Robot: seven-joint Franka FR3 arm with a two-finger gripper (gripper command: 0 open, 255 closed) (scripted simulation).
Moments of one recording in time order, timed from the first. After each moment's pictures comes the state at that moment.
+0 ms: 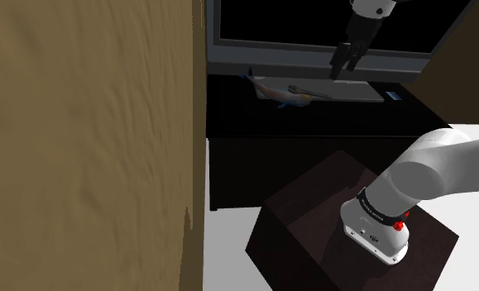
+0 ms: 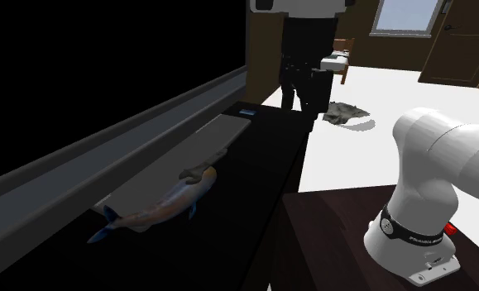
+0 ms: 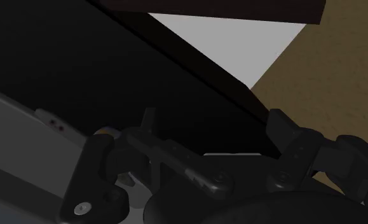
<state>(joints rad) -0.01 -0.75 -0.06 -2.42 -0.08 1.67 -0.08</state>
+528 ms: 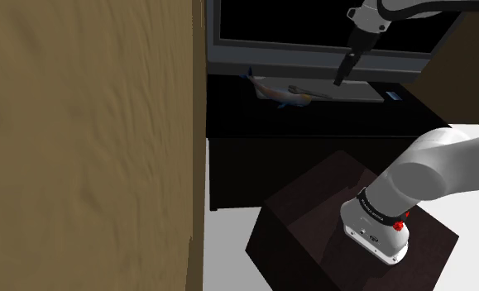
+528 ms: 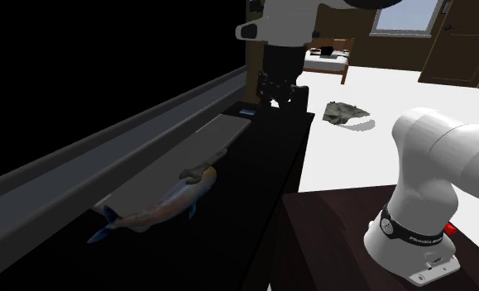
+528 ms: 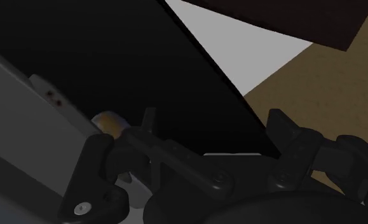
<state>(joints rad) 0.02 -0.70 -0.24 -2.49 -0.16 1.83 -0.40</state>
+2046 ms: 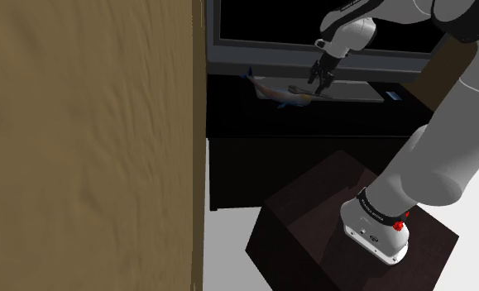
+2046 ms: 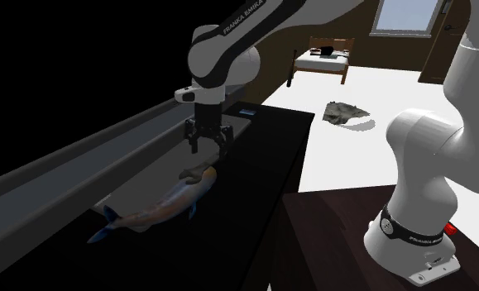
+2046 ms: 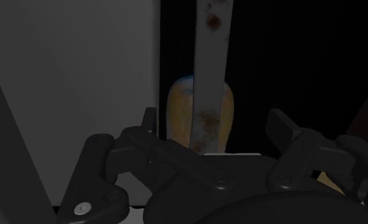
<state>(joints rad) 0.26 0.14 -0.78 -2.15 0.35 2.20 -1.78</state>
